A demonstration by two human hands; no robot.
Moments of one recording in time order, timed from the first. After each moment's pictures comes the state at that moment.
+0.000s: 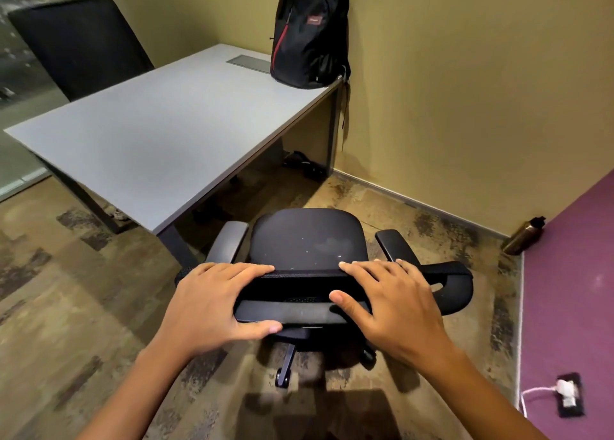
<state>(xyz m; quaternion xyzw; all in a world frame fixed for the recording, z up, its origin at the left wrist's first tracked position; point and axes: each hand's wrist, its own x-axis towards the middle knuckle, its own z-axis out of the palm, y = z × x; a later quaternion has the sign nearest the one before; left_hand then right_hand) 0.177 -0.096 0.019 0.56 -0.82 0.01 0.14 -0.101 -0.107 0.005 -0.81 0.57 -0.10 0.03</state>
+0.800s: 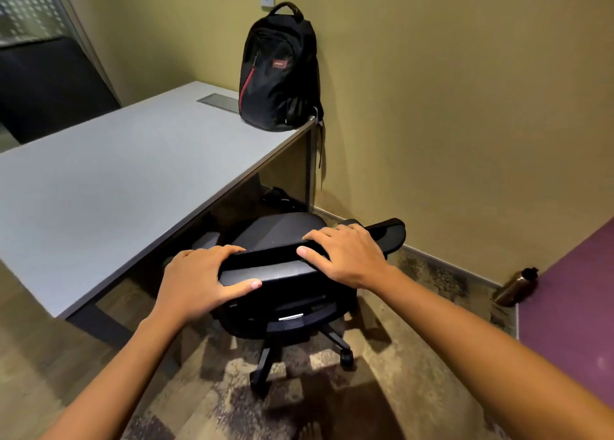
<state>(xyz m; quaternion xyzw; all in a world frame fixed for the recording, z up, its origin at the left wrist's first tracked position) 0.077 -0.340 0.014 0.64 -0.75 0.00 0.15 -0.188 -0.409 0.011 -0.87 0.48 -0.09 0.01</state>
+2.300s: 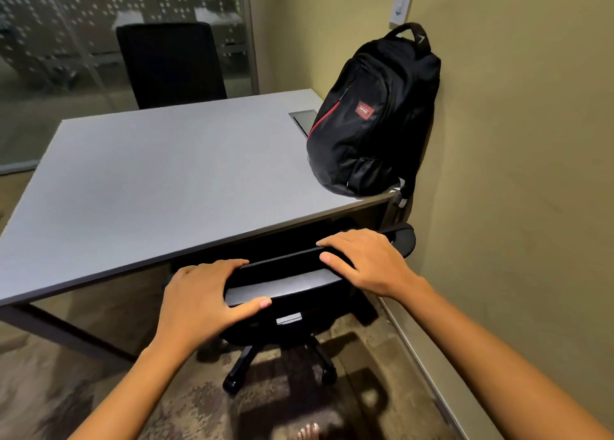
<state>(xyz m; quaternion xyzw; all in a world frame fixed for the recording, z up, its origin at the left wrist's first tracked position) -0.075 -0.714 0.013 0.86 -0.48 0.05 0.14 -0.242 -0.956 0.014 -0.98 0.11 -0.13 0.08</state>
